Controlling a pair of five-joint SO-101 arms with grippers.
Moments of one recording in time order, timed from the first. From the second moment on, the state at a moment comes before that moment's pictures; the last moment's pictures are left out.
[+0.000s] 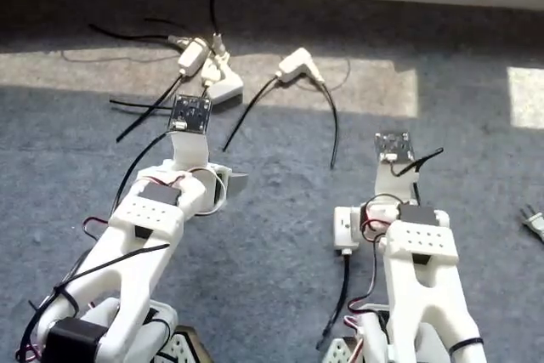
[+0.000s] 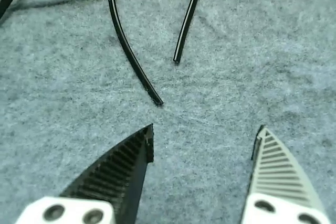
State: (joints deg) left arm 7.3 -27.1 61.6 28.5 7.1; right arm 2.4 -36.2 66.0 49.7 8.0
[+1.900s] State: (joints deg) left arm 7.3 -27.1 61.6 27.5 7.1; right arm -3.8 -37.2 72.8 42.5 2.8
